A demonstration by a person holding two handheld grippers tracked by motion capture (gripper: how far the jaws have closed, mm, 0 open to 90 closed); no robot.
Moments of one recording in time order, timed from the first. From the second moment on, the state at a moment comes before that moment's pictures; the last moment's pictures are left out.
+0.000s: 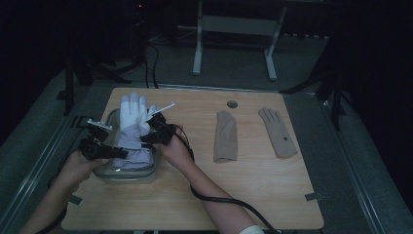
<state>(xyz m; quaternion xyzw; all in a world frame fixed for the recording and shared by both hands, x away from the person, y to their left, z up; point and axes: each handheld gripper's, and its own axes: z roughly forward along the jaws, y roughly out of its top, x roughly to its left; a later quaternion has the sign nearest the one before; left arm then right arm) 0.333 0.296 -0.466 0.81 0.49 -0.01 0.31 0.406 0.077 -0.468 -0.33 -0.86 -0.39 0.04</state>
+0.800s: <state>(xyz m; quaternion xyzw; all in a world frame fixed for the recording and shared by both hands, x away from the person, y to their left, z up) 0.327 0.278 -0.502 0.82 0.51 0.00 0.24 0.407 0.100 -0.494 -0.31 -0.91 -0.28 0.04</state>
